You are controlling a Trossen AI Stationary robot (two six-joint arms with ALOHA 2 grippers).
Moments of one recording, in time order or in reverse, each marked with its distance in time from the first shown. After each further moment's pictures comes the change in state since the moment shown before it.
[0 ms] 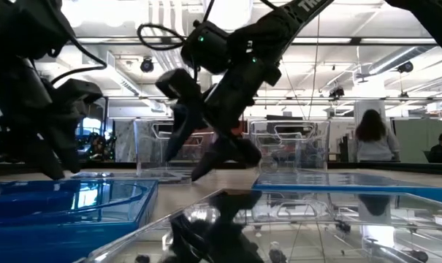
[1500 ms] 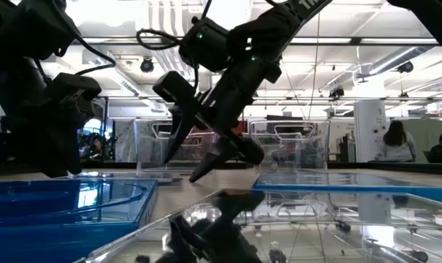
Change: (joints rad) left arm -0.007 0.107 -0.003 0.089 0.102 0.157; right arm 0.034 0.016 0.013 -0.013 0.103 0.116
